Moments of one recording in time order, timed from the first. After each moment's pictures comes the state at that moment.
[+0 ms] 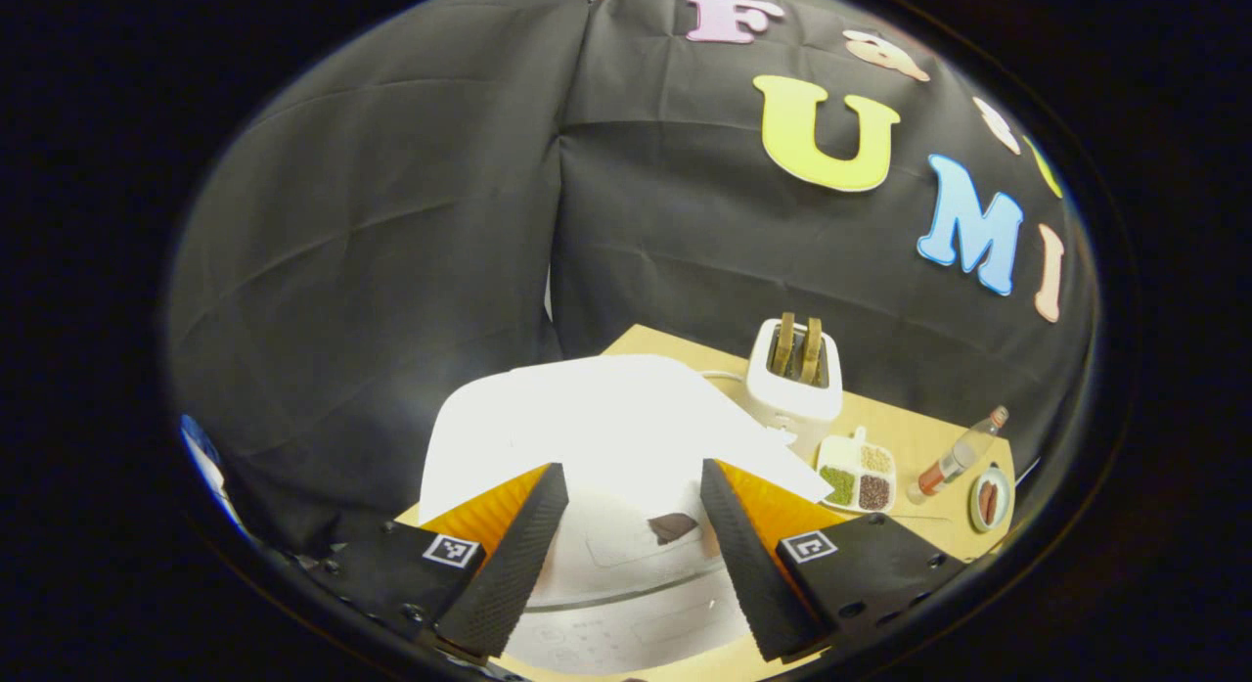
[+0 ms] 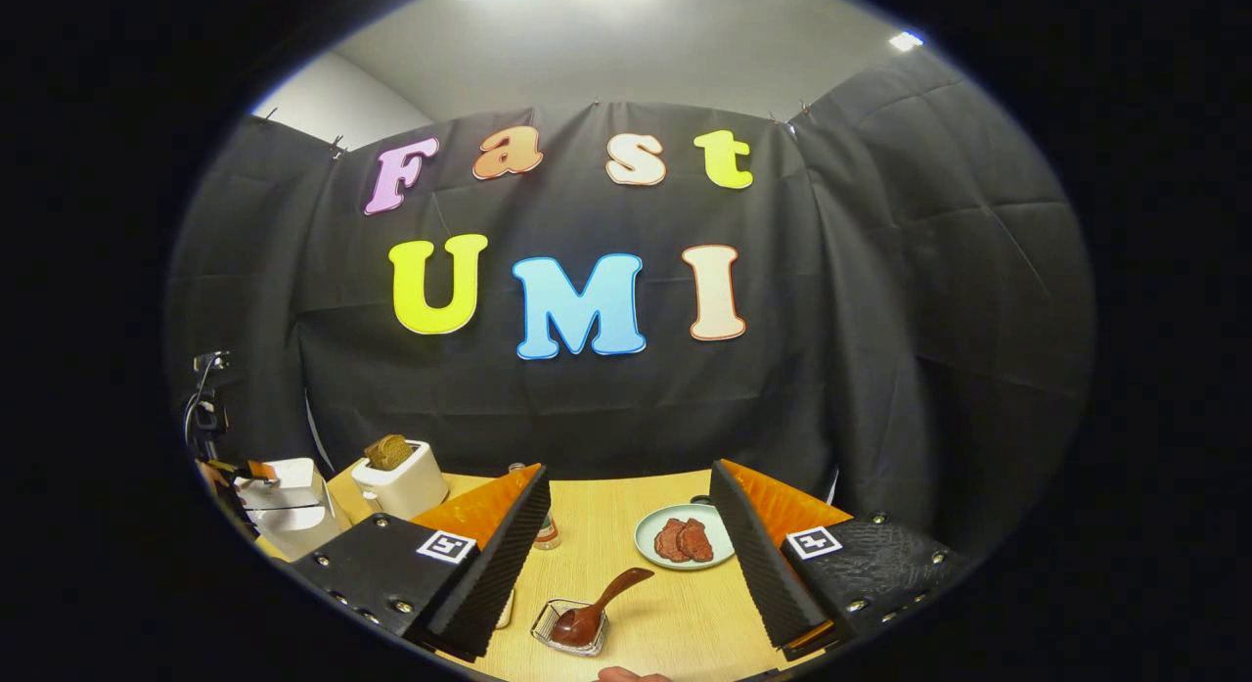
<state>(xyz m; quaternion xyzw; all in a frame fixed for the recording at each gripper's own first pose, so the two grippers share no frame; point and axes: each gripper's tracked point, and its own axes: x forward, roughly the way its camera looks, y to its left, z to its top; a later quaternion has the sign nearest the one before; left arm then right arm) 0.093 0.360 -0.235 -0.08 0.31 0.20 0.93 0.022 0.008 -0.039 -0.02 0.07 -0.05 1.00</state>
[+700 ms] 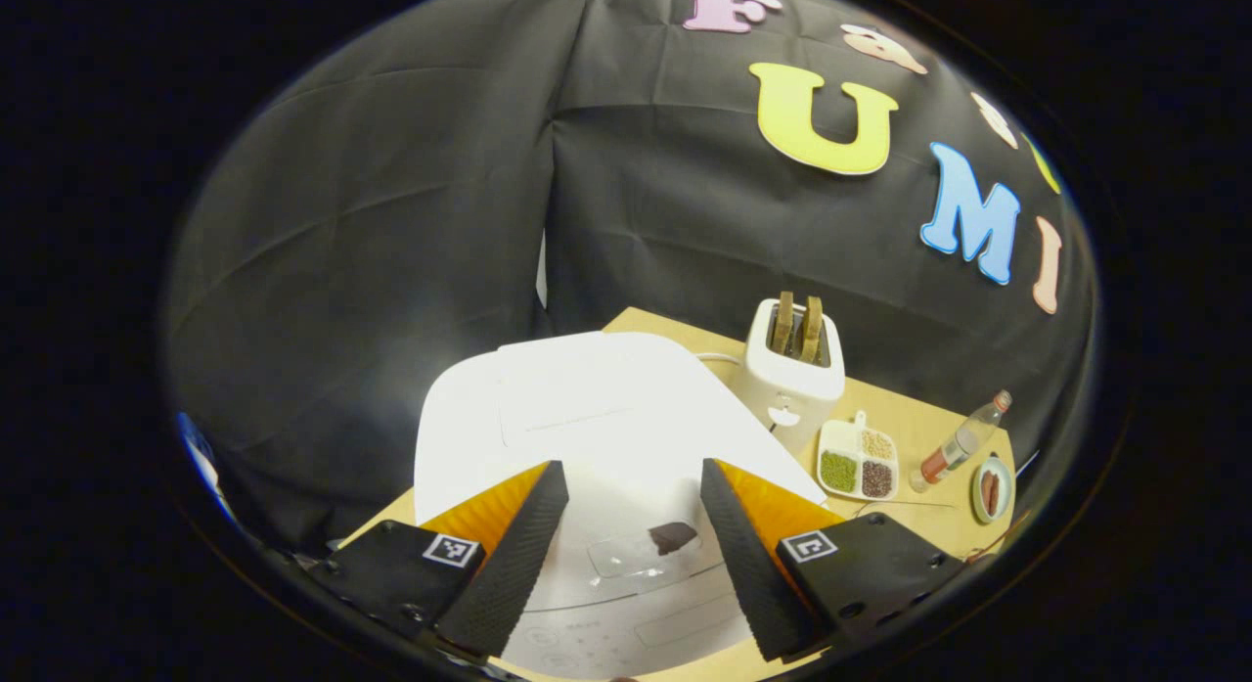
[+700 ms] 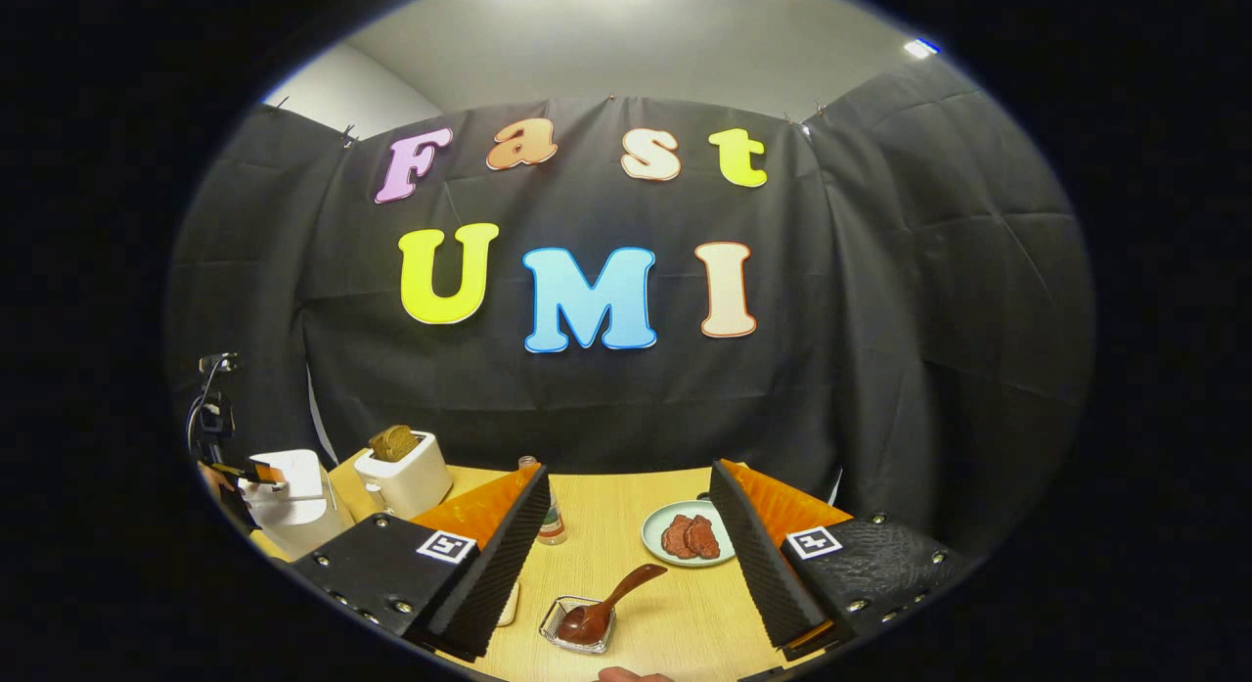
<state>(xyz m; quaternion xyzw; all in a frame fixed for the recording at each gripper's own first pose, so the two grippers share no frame) 0.090 0.358 -0.261 -0.09 0.33 0.19 0.92 0.027 0.030 -0.048 -0.03 0.08 -0.04 1.00</state>
